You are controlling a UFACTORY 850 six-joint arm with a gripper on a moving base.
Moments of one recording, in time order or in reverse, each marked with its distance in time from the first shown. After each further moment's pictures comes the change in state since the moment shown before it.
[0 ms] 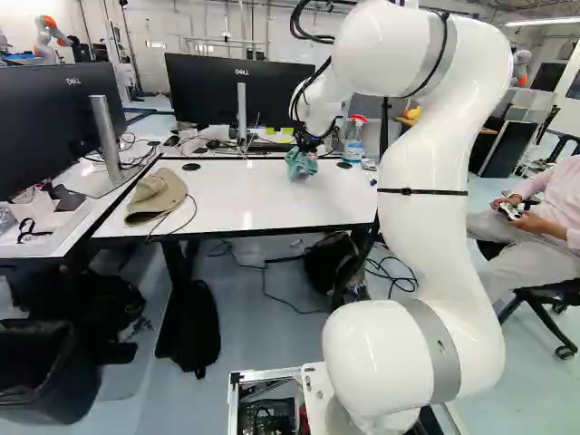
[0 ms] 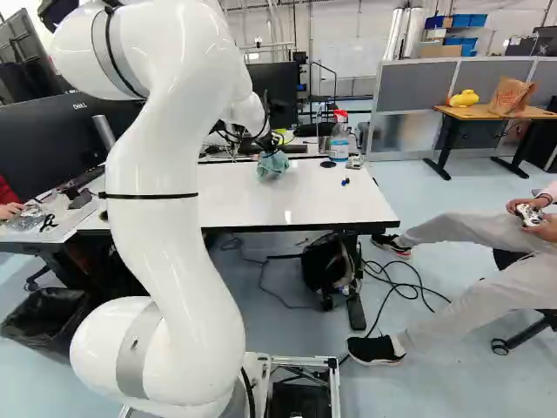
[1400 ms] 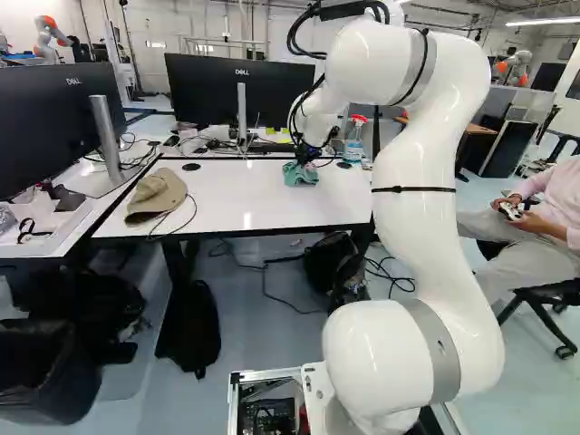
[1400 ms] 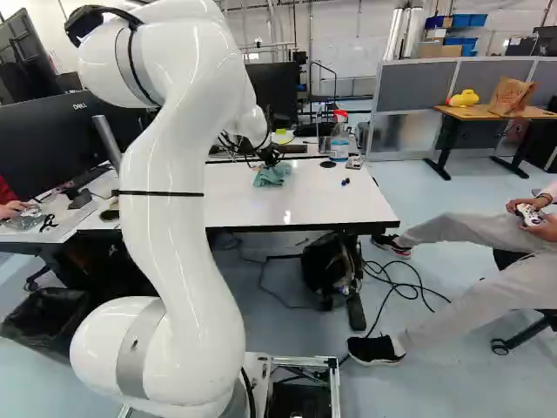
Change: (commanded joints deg) arm 0.0 -3.8 -0.5 0.0 -2.6 0.0
